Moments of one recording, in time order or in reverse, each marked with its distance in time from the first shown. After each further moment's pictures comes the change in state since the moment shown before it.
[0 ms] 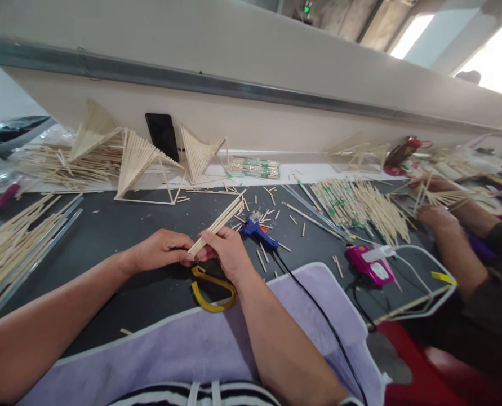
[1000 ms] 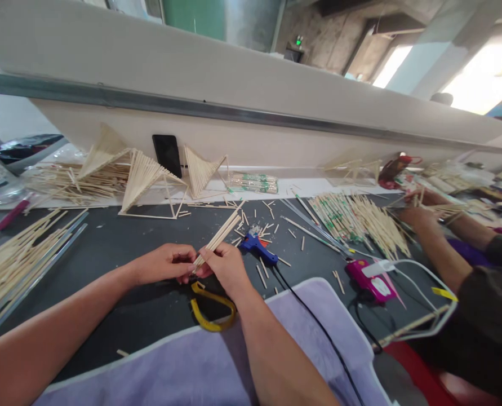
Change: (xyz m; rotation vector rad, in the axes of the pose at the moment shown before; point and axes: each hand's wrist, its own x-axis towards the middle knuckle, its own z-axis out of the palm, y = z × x) left_hand 0.002 0.001 0.002 -0.282 0.031 -0.242; right_hand 0.000 0.001 0.004 -0.202 0.033 -0.074
